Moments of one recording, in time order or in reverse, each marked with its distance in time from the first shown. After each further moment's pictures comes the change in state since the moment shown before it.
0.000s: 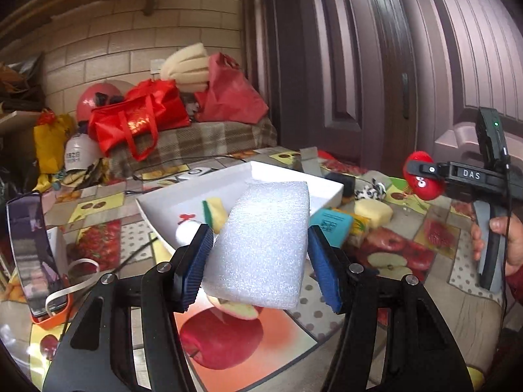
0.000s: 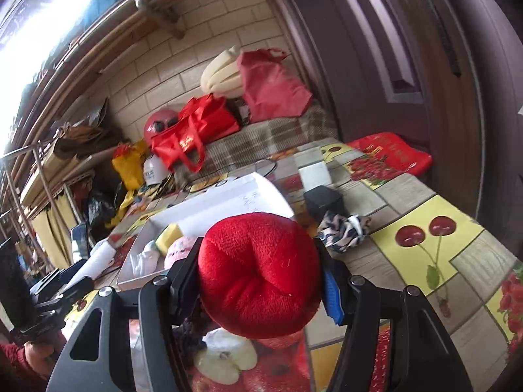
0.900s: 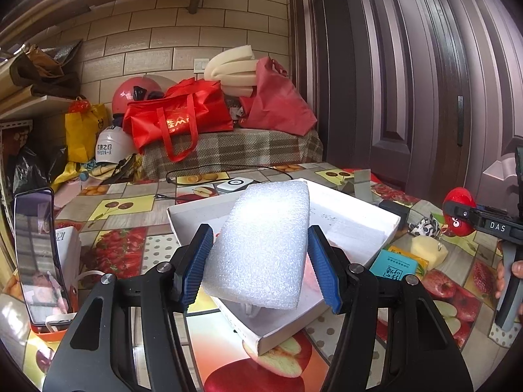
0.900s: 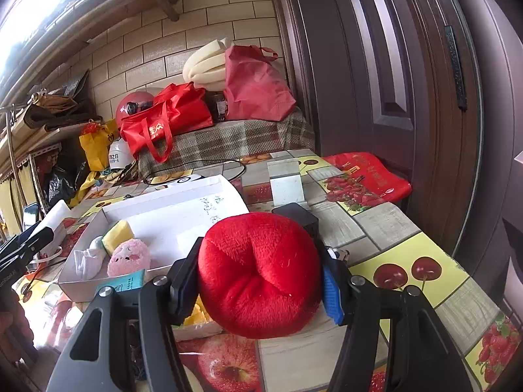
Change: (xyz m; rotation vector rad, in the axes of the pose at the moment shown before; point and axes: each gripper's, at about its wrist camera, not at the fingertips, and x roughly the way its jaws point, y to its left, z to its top) left arm 0.048 0.027 0.013 -0.093 -0.036 0.149; right arm 0.045 0.003 0.010 -0.158 0.016 -0.147
